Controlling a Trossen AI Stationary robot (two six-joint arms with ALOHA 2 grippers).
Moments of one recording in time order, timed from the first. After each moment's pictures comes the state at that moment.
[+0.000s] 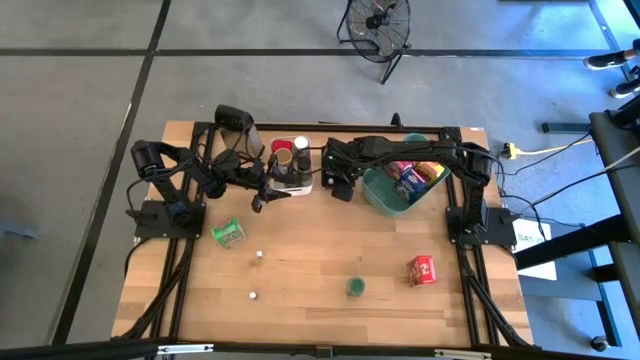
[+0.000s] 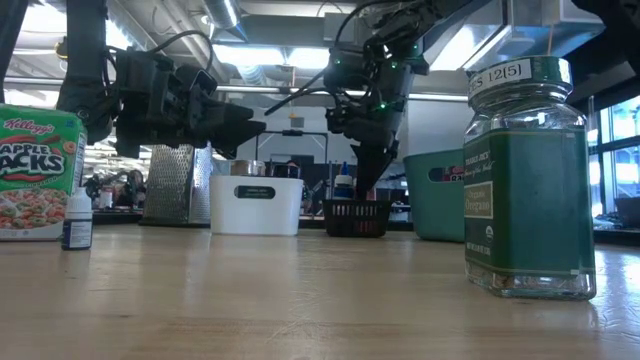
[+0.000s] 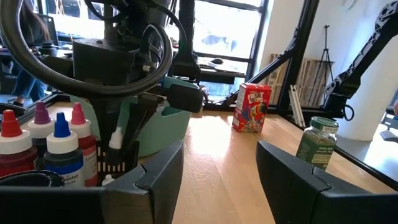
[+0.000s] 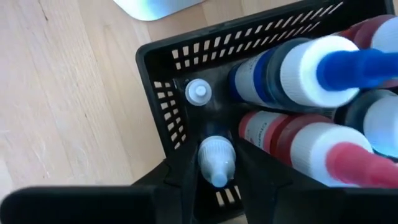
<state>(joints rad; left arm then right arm) 0.54 1.67 0.24 1.51 0.73 -0.16 -0.27 1.95 1.46 -0.78 0.06 -0.02</state>
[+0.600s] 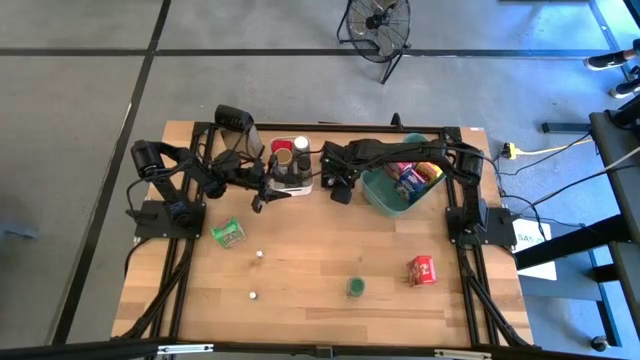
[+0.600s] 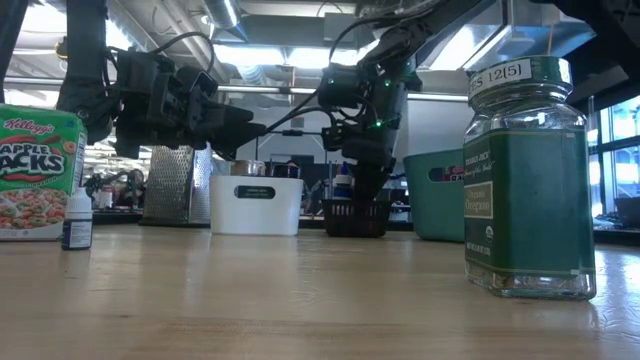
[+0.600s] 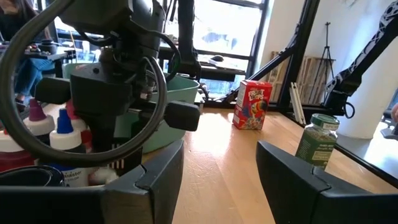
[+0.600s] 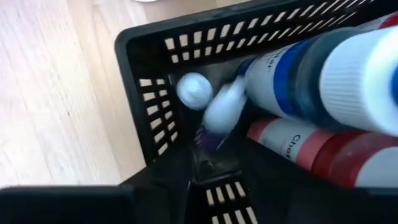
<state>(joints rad) 0.54 1.67 0.24 1.49 0.73 -0.15 -0.27 2.02 1.46 -0.74 0.04 -0.05</state>
